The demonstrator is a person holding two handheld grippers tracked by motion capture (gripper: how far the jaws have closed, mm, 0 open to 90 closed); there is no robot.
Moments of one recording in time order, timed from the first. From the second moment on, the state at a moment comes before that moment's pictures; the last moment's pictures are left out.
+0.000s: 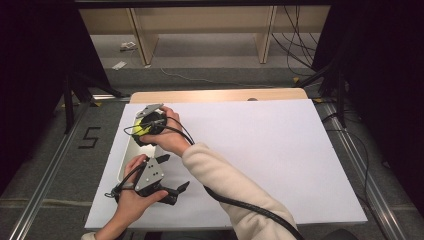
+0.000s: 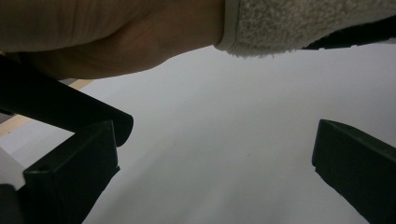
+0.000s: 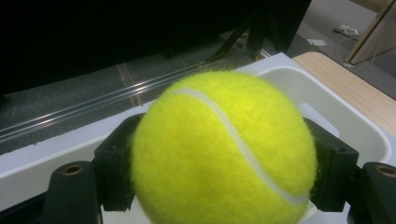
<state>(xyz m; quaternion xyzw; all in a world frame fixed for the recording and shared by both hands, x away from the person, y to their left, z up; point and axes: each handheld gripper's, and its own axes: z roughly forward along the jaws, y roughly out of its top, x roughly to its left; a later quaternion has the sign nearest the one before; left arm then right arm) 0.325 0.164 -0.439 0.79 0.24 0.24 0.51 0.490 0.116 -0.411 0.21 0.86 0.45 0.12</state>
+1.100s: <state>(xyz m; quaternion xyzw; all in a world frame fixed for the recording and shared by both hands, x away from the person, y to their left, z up) 0.325 0.163 -0.439 0.79 0.24 0.24 0.50 0.489 0.119 -0.421 0.21 0.87 0.43 0.12</state>
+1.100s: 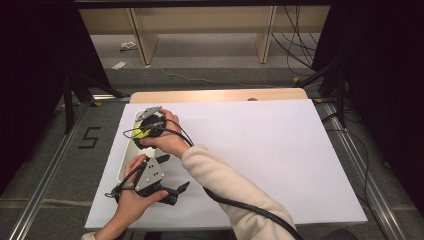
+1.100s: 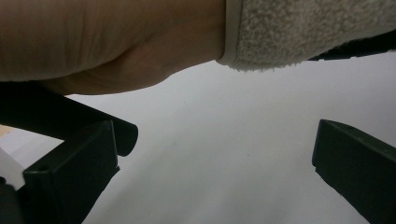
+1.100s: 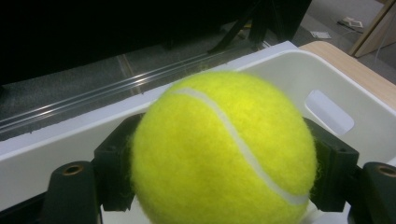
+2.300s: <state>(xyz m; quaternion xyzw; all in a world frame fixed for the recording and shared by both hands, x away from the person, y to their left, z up) 0.325 0.163 -0.439 0.79 0.24 0.24 0.51 0.488 0.124 -0.427 0.22 0.87 0.42 0.12</state>
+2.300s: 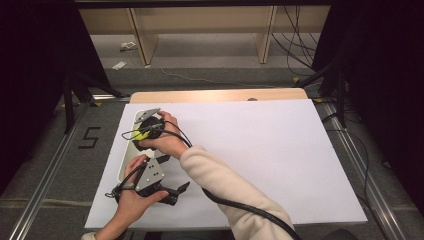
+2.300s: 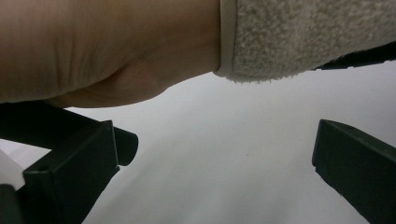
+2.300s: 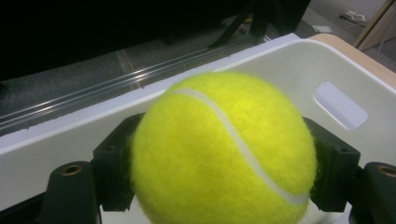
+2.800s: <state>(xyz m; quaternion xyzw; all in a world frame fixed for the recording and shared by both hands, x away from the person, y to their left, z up) 0.324 0.163 -0.439 0.79 0.24 0.24 0.51 0.487 0.125 -0.429 0.22 0.87 0.42 0.12</state>
